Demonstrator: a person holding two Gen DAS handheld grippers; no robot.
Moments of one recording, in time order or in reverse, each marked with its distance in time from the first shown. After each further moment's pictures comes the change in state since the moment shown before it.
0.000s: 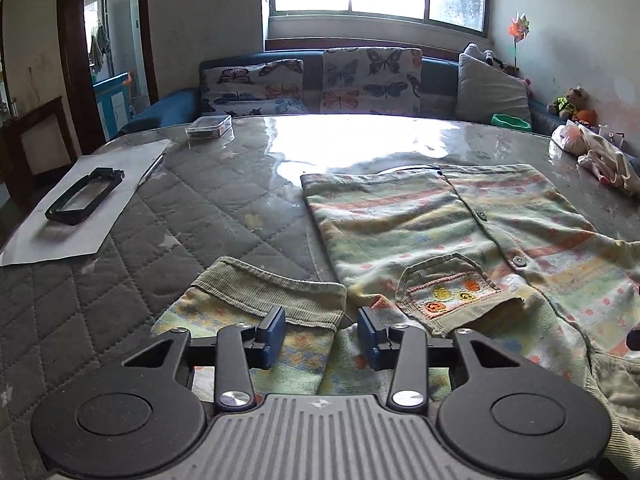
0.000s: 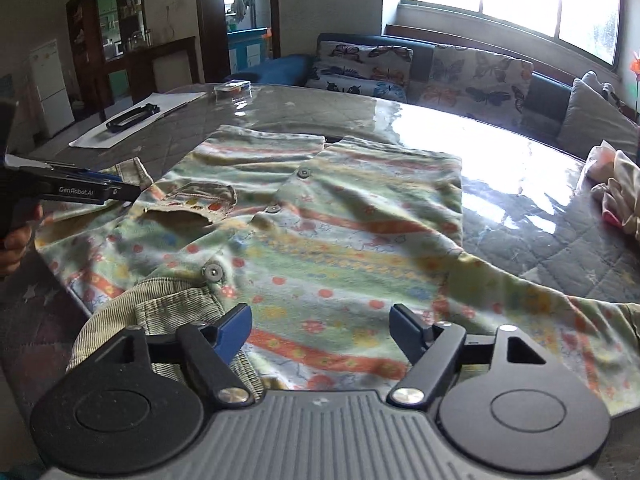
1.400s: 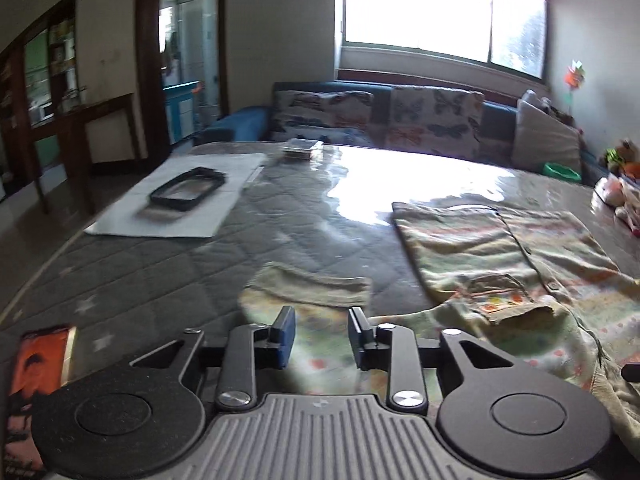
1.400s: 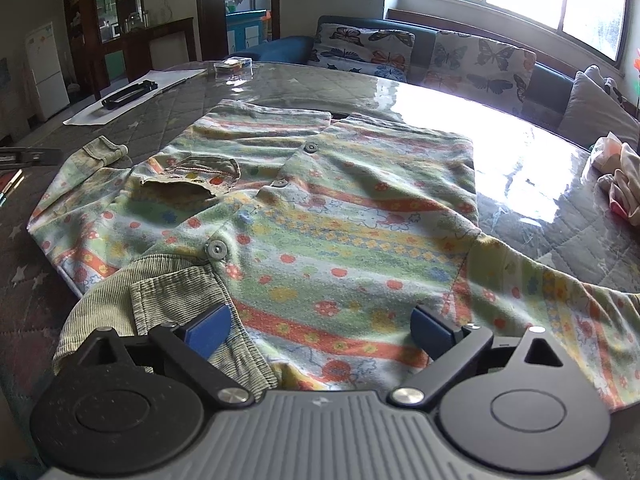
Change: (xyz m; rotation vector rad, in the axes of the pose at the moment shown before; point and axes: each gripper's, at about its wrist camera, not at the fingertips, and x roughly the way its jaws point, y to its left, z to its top) left arm -0.058 0.042 -0.016 -0.125 -0.083 0.137; right arm 0.015 0.013 -0.006 -0.020 0.049 -0.023
